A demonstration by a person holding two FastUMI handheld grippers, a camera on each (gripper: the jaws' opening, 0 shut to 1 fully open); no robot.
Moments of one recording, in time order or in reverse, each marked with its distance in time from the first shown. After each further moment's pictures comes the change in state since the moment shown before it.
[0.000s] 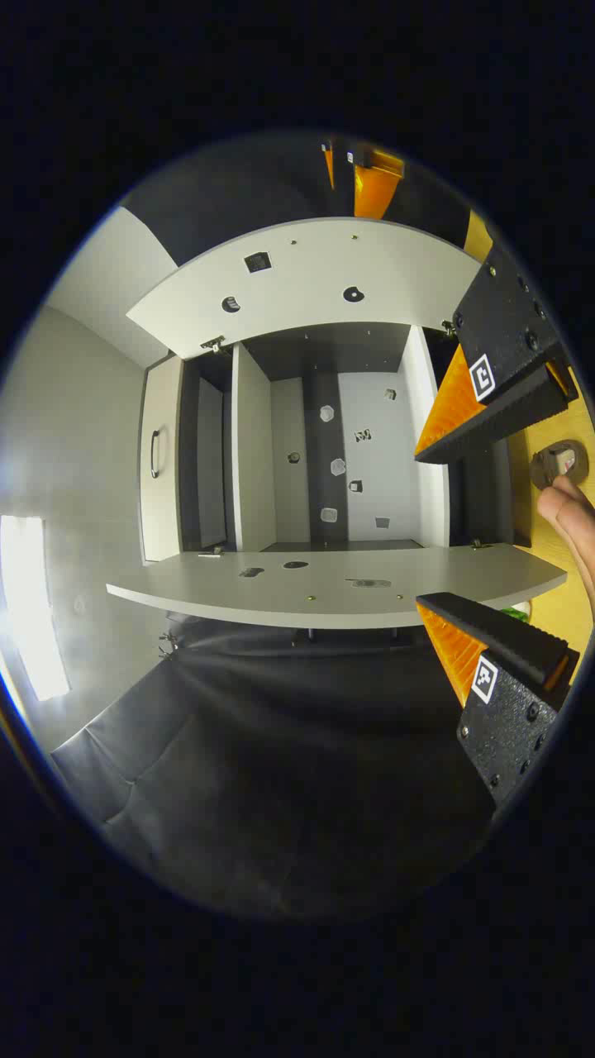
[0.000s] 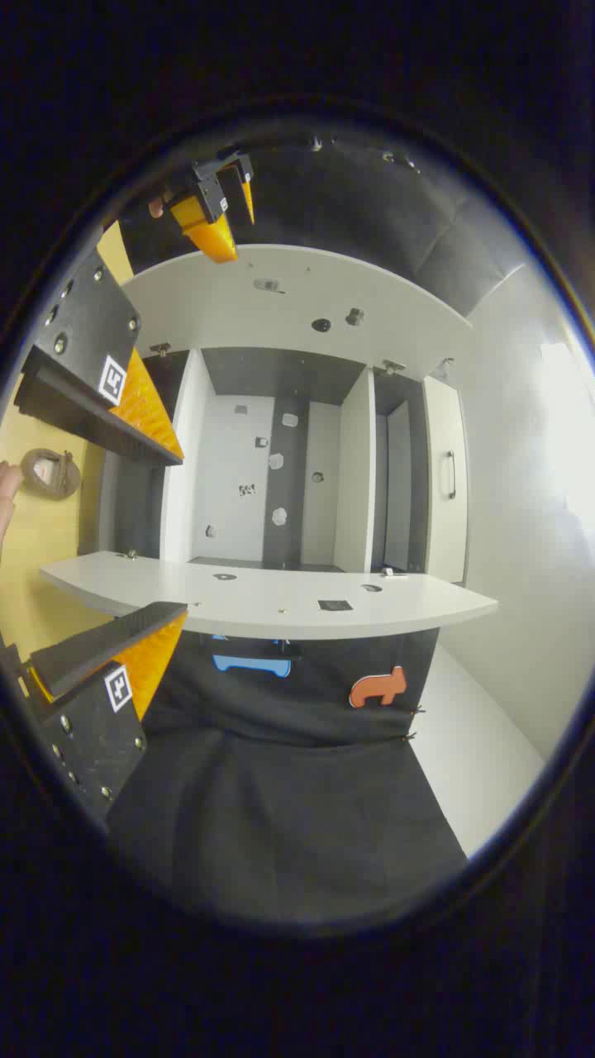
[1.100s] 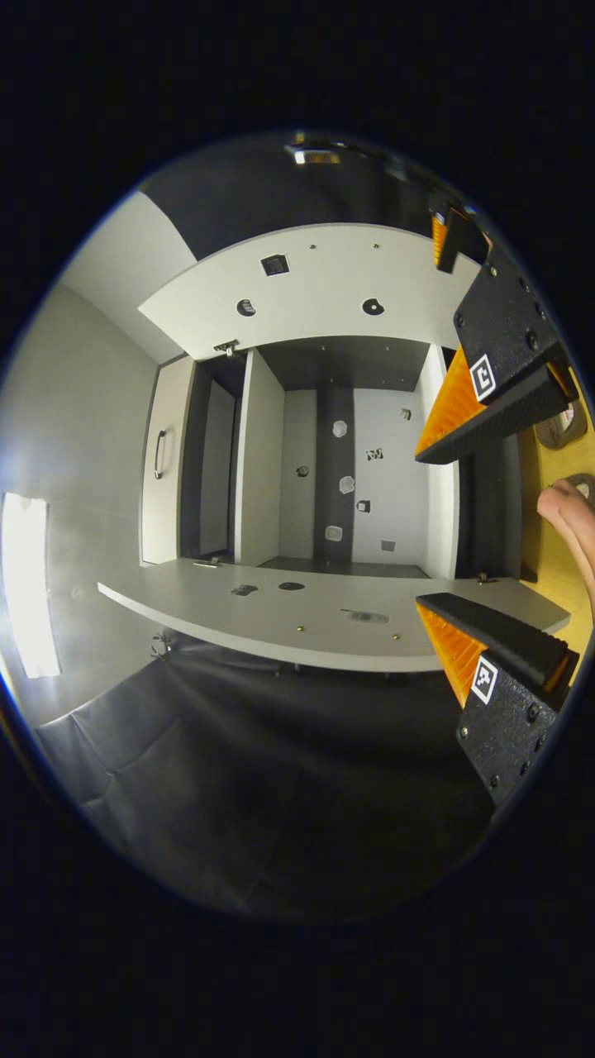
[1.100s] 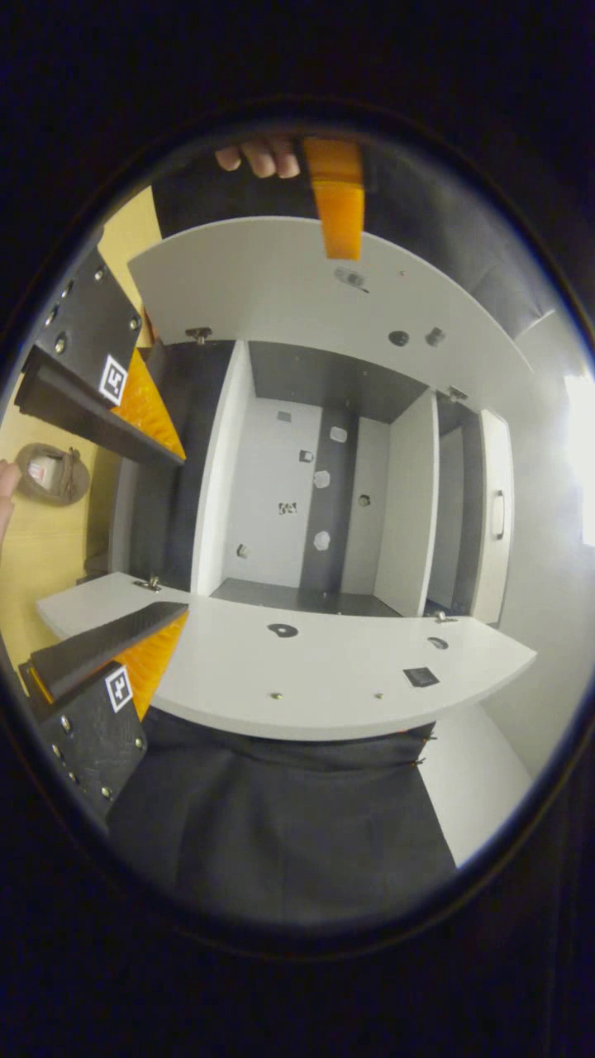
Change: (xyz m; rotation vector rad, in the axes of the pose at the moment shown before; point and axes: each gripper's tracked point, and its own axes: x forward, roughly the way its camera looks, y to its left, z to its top) left arm 0.032 -0.030 -0.018 -0.110 -0.005 -0.049; right arm 0.065 0.048 -0.126 -0.100 0.049 -0.001
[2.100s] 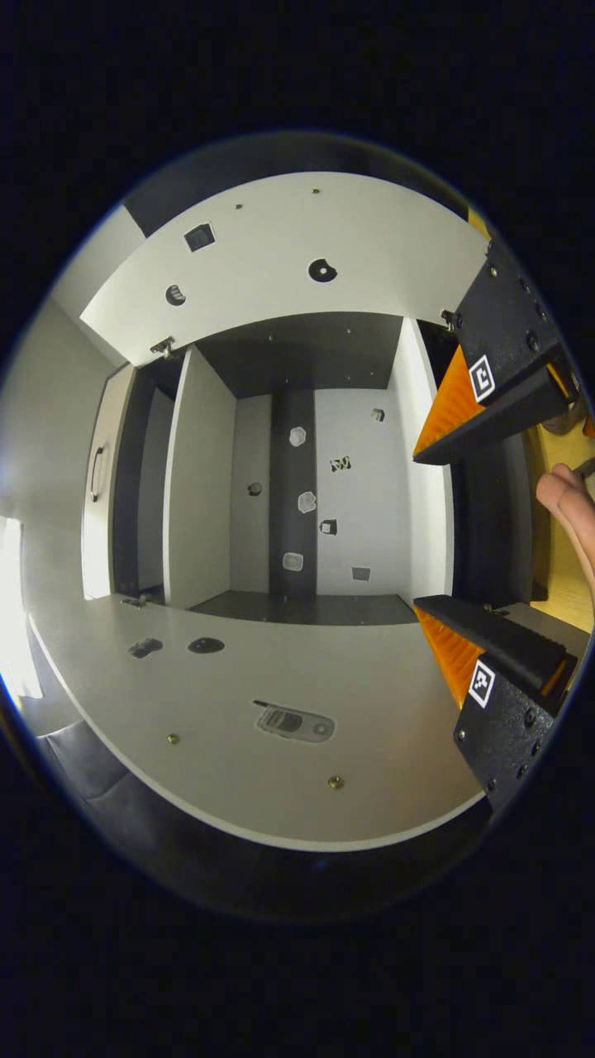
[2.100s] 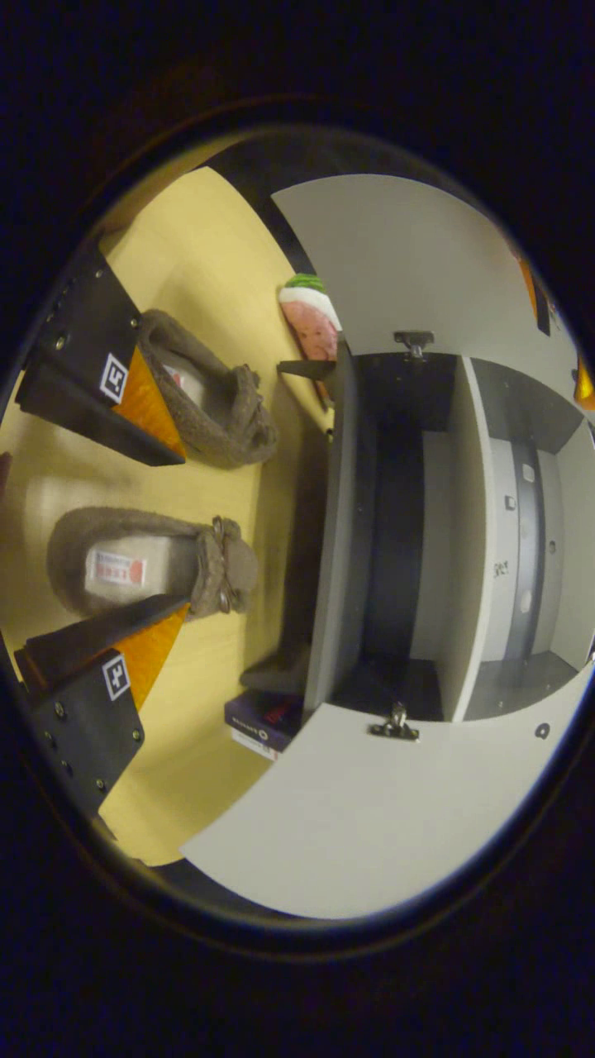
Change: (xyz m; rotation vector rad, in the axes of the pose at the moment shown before) left arm 0.105 -0.010 -0.079 0.060 0.066 -0.103; right arm 0.030 0.109 -0.299 0.053 0.557 0.155
